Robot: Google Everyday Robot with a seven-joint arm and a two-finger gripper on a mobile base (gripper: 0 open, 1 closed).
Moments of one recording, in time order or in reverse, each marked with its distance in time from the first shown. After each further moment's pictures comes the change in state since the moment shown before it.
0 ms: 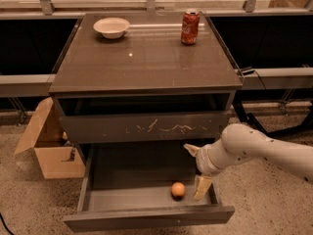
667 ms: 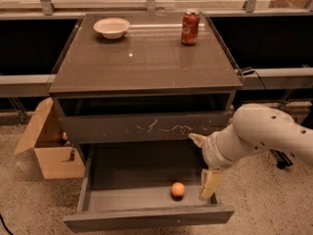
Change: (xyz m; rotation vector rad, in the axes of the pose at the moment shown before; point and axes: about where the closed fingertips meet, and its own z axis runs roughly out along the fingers) arm -0.060 0.020 -0.109 0.017 0.066 -0.003
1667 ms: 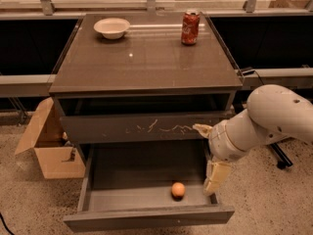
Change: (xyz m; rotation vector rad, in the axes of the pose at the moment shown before) arm -0.023 -0.002 -0.048 -0.010 -0.044 0.042
